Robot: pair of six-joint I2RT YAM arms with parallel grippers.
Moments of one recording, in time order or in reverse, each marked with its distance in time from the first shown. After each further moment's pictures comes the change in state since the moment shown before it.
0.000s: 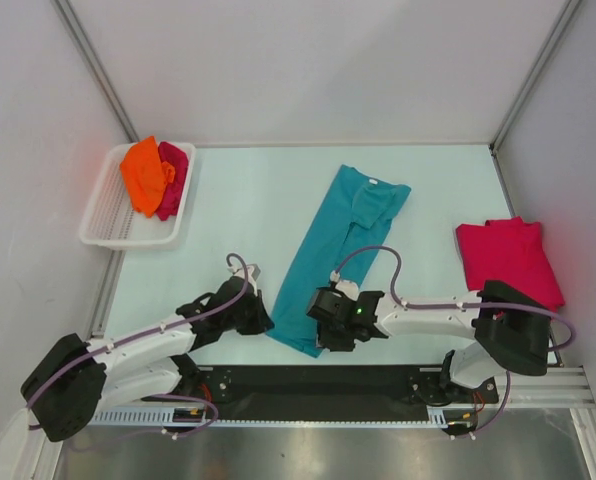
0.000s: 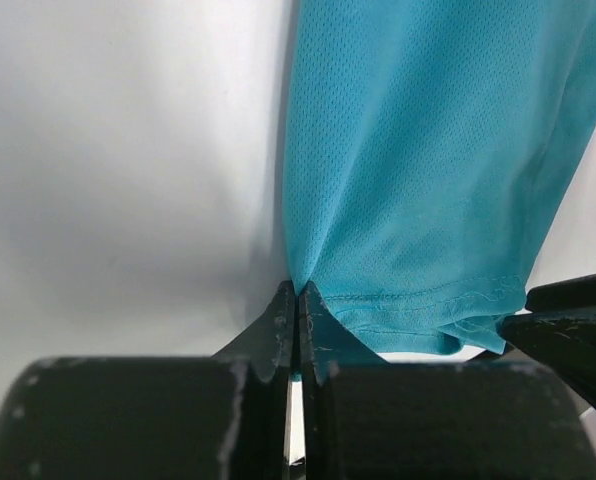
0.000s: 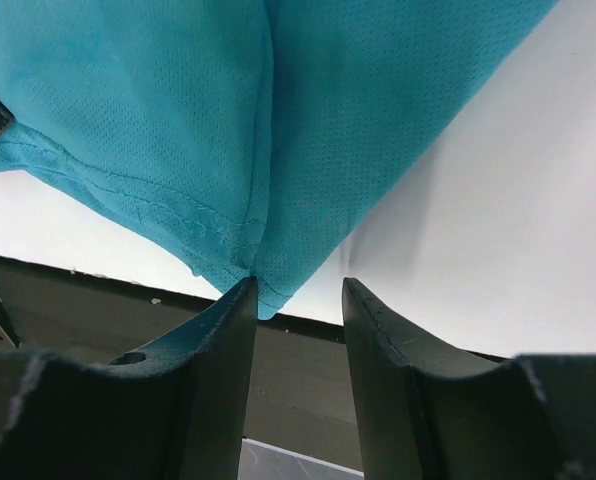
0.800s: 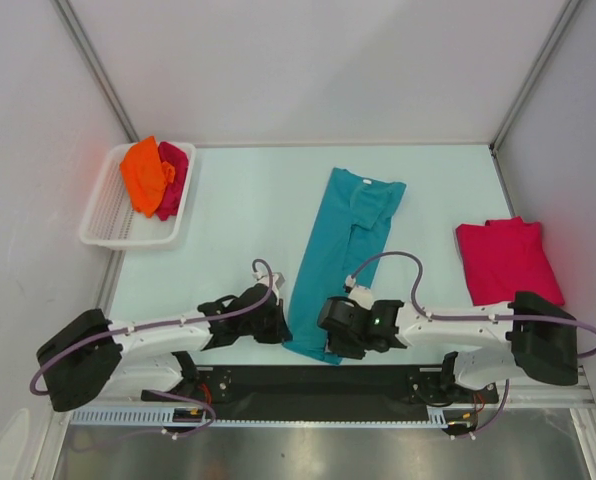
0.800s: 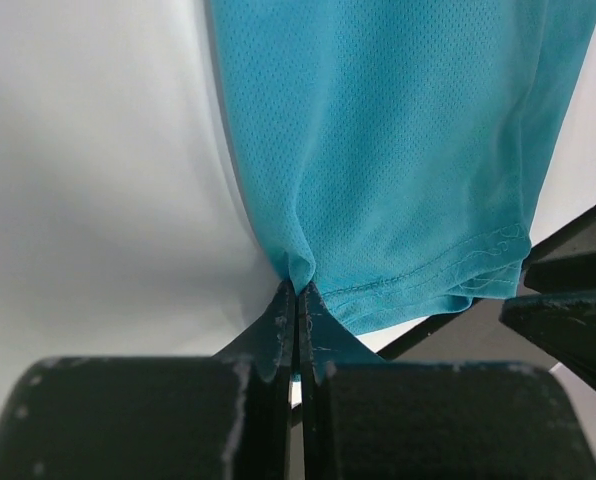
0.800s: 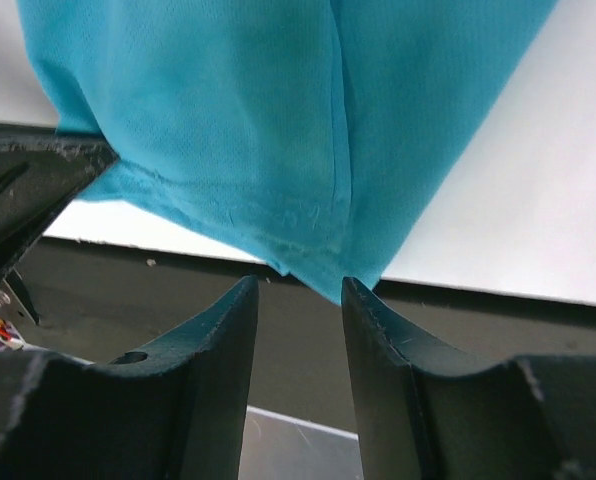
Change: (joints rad) left arm -0.193 0.134 0.062 0.053 0.002 -0.086; right arm 0.053 -0.150 -0.071 -0.053 0.054 0.129
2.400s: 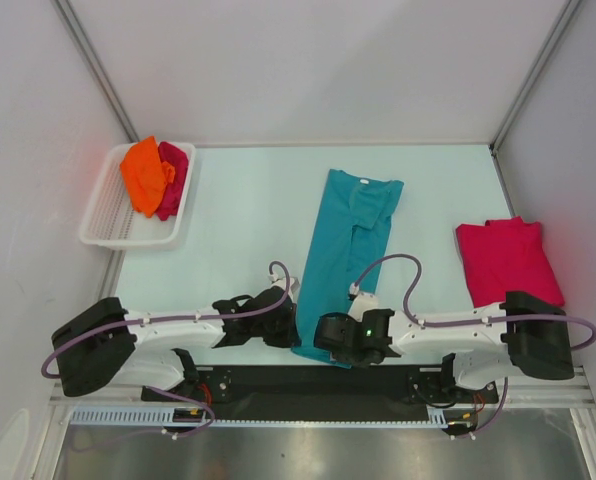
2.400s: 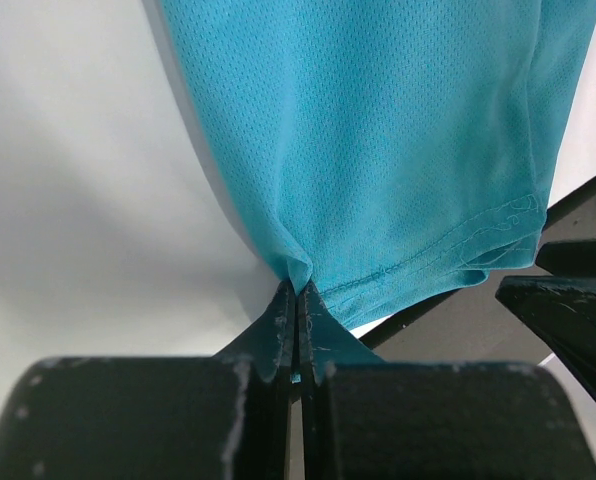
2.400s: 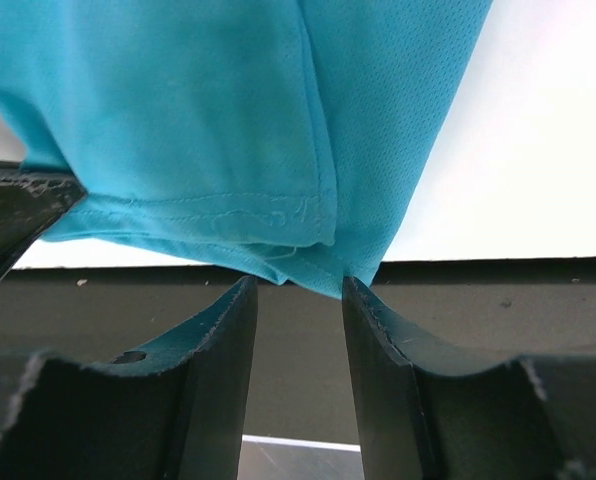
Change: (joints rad) left arm -0.099 0.121 0.097 -0.021 -0.005 0.001; right arm 0.123 0.022 0.047 -0.196 0.148 0.144
